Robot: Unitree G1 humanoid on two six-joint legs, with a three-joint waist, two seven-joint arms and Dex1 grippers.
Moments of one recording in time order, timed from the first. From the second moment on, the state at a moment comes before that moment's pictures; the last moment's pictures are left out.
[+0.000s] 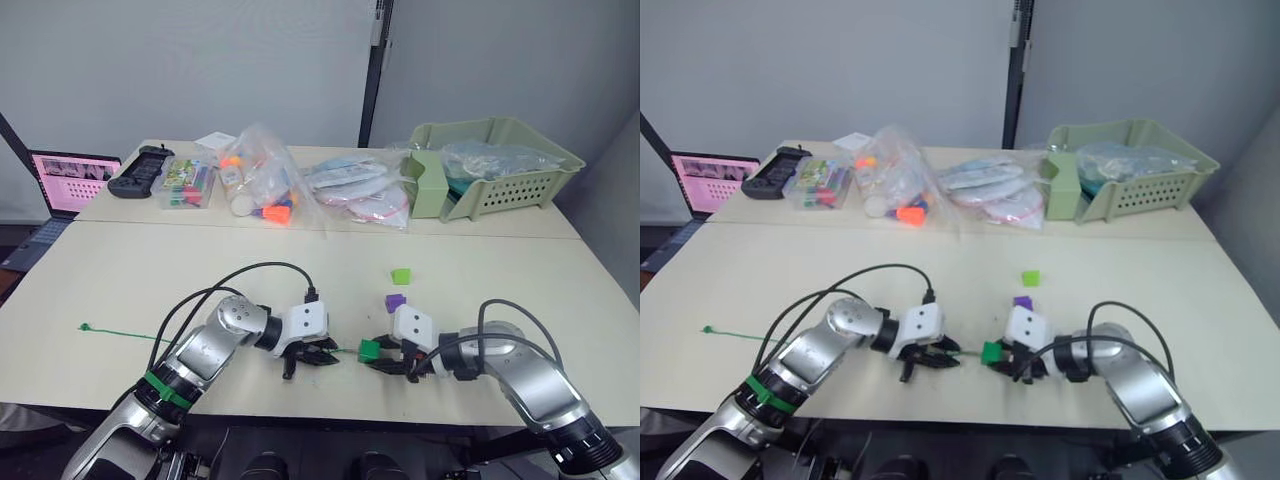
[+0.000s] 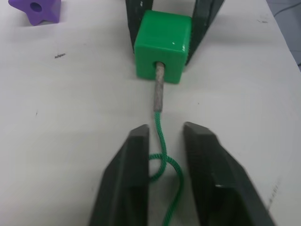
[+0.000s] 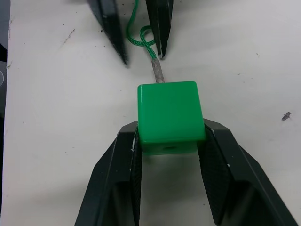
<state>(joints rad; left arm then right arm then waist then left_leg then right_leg) -0.53 0.54 -0.47 0.00 -0.12 0.34 -1.15 -0.27 -0.70 0.26 -0.29 0.17 0.52 1.04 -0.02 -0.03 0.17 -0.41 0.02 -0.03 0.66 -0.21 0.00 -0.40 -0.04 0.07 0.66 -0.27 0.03</state>
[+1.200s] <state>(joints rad) -0.58 0.48 -0.47 -0.06 -0.10 0.42 -1.19 -0.25 -0.69 0.27 -0.36 0.21 0.59 1.02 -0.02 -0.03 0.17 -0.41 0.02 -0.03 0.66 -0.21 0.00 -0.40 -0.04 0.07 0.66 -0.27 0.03</state>
